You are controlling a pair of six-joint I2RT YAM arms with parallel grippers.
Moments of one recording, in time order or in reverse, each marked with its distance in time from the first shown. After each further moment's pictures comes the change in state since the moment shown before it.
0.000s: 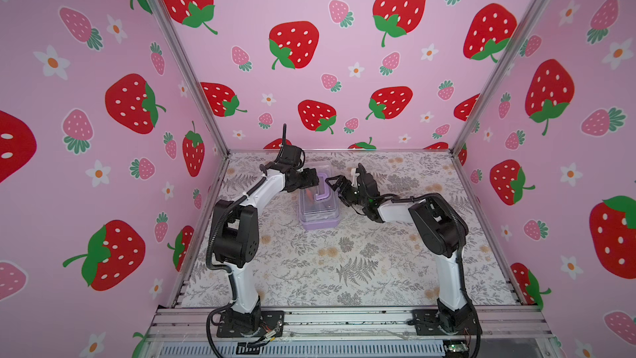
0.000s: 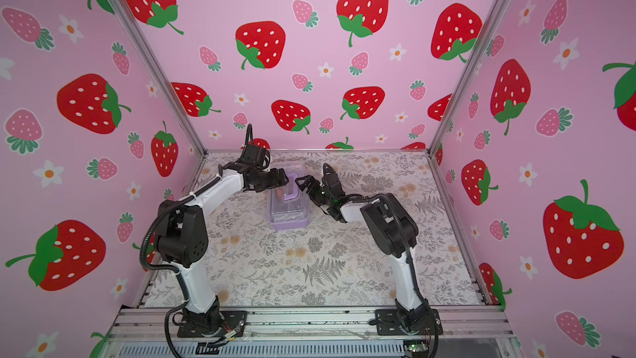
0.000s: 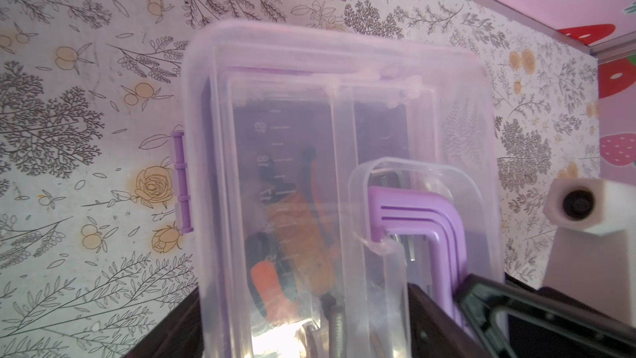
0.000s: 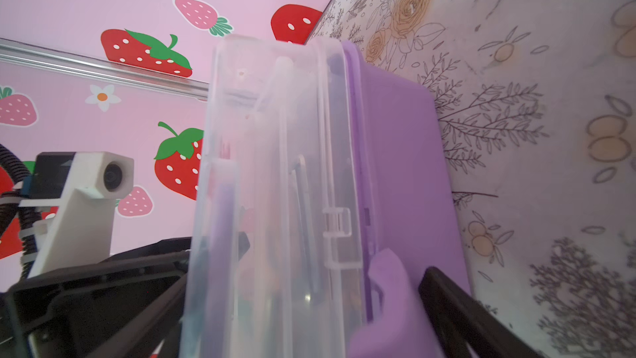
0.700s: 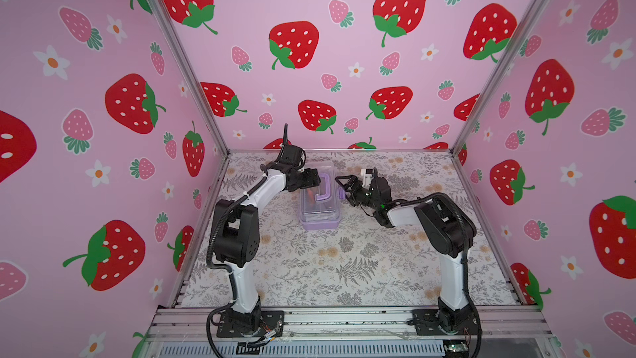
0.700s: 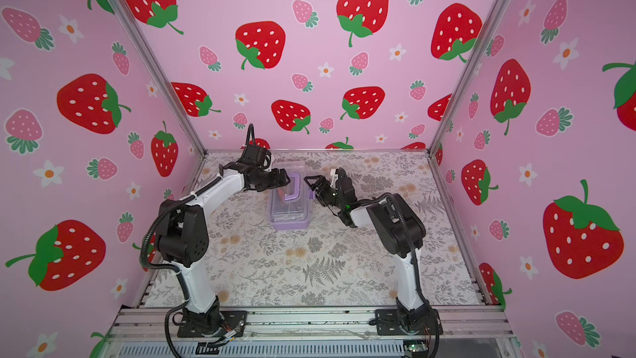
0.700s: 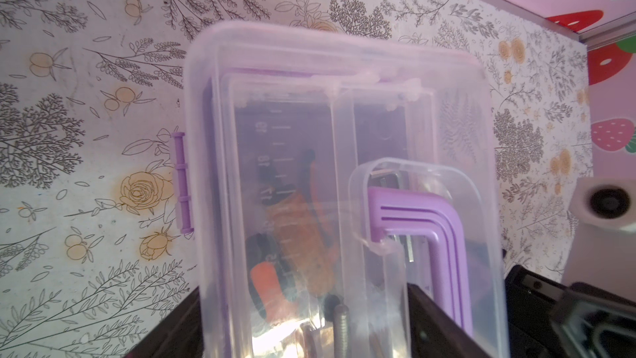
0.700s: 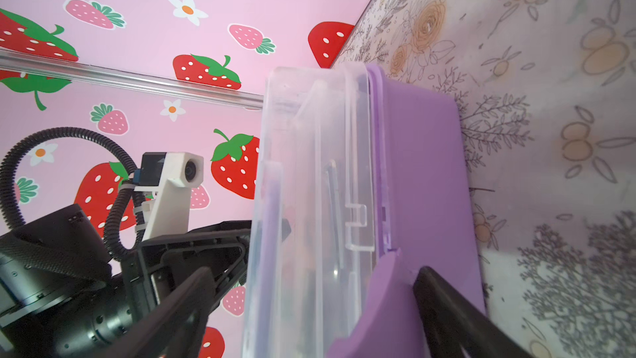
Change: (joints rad) left arm -0.003 0.007 0.005 0.004 0.020 0.018; right arm -0.051 -0.037 -0.164 0.273 -0.124 0.124
